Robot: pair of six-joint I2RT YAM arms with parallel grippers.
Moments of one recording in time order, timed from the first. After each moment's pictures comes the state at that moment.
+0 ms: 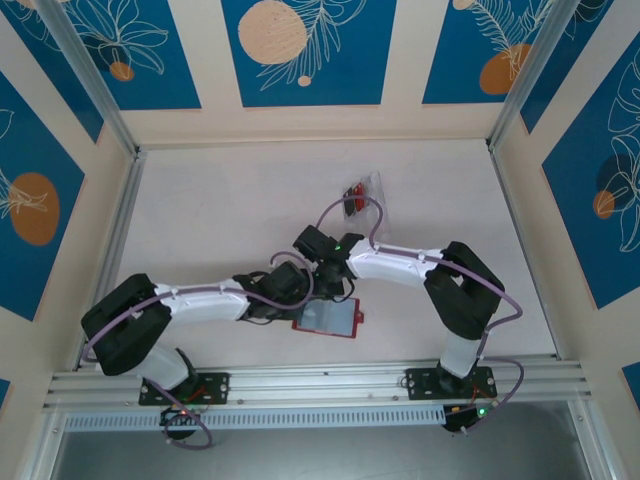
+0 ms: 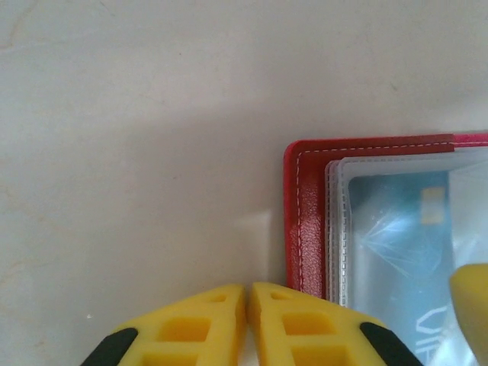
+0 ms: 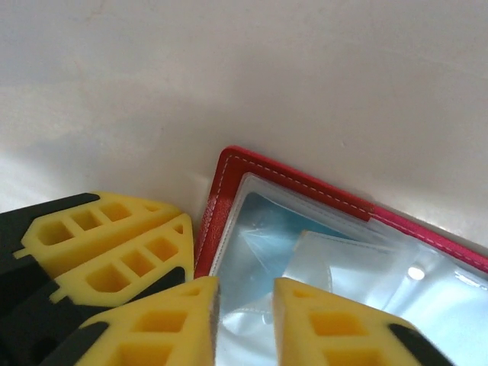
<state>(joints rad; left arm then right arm) -0.94 1.51 0.68 -0.32 -0.06 -0.77 0.91 1.77 1.17 -0.66 -0.24 0.79</state>
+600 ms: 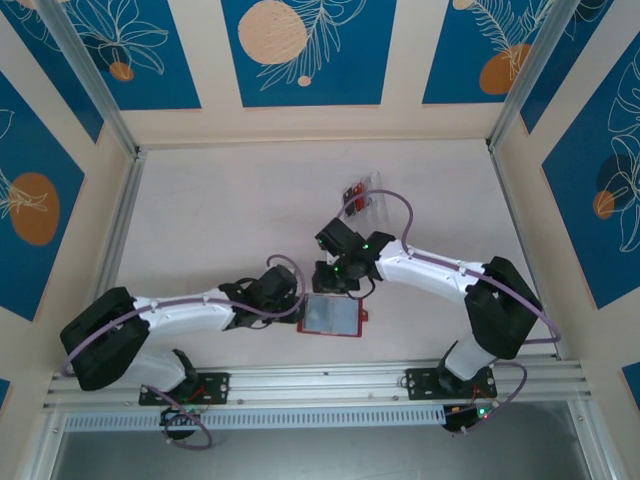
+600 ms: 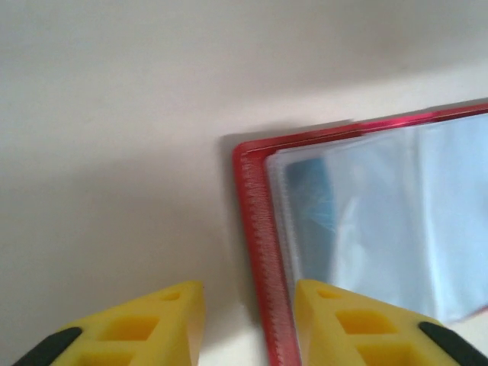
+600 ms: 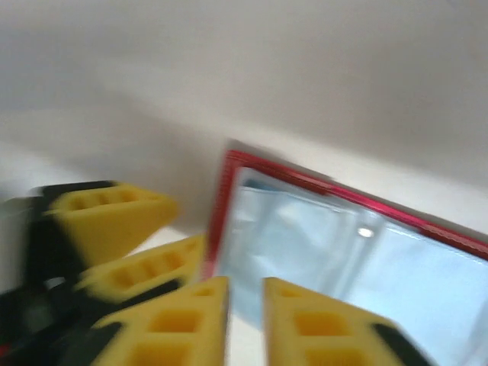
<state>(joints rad) -0.94 1.36 0.59 -0.21 0.00 -0.74 0.84 1.57 1.03 -0.65 -0.23 0.77</state>
